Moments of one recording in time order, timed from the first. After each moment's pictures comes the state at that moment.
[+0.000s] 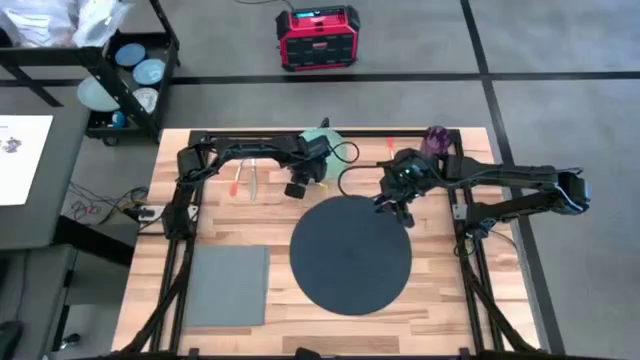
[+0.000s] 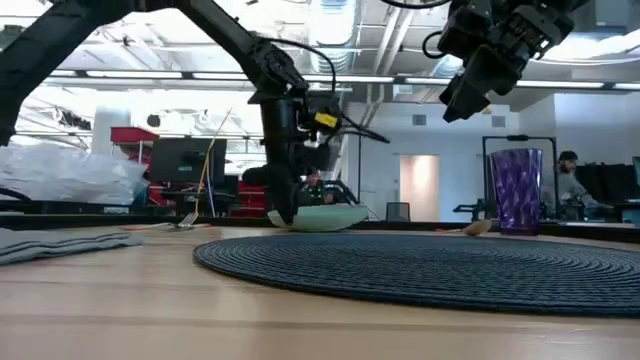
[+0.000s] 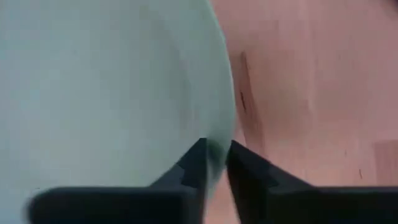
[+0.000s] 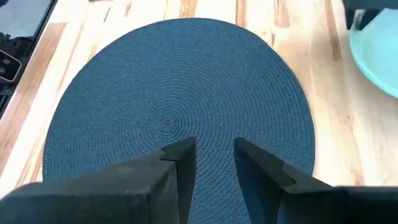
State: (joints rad) left arm 0.43 2.06 1.53 -0.80 -0.11 0.72; right arm -0.27 1.14 0.82 -0.53 -0.36 -0.18
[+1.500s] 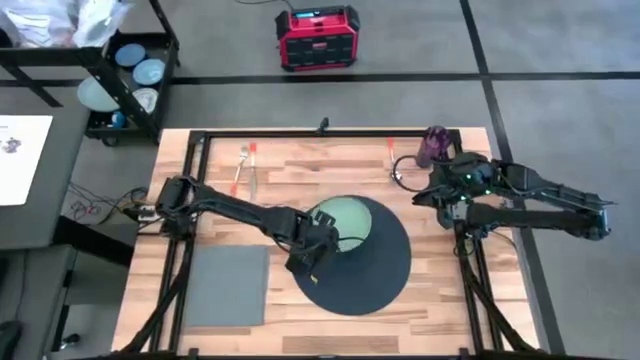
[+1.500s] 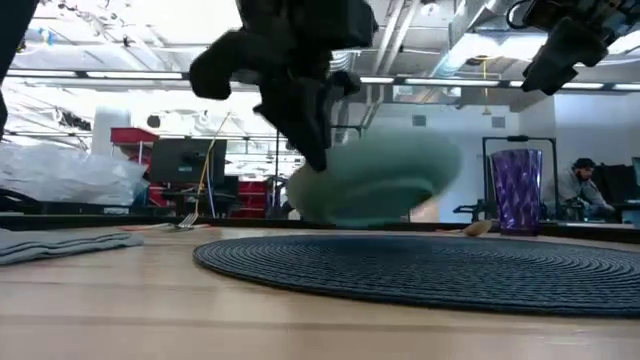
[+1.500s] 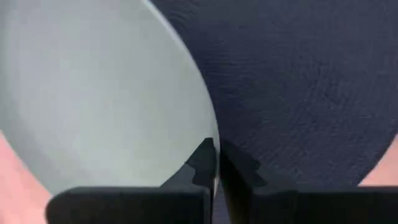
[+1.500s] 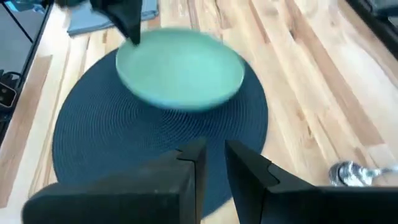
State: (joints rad) left arm -0.20 1.96 1.54 -0.79 -0.12 0.45; right arm -0.29 0.59 0.71 -0.80 -0.20 -0.02
